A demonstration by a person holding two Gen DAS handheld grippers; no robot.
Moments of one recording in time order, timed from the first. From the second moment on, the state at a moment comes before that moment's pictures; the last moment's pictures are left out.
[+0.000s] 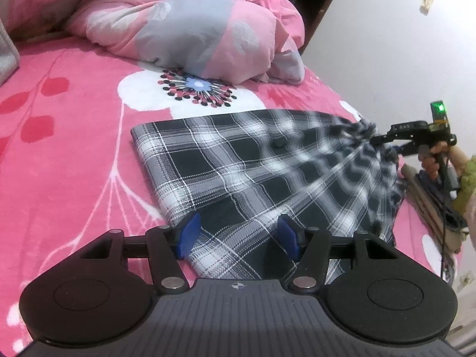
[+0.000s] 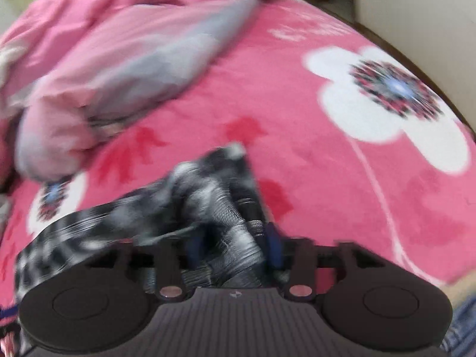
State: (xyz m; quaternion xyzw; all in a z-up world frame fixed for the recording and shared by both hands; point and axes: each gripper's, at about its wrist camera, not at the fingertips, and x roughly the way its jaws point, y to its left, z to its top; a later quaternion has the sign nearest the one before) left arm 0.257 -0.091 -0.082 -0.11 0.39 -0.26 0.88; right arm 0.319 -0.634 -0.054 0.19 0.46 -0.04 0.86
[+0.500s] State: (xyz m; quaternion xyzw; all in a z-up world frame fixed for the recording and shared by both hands) left arm 0.238 -0.017 -0.074 -0.21 0.38 -0.19 0.88; right arm 0.174 -0.503 0.048 0.18 0.29 0.04 0.94
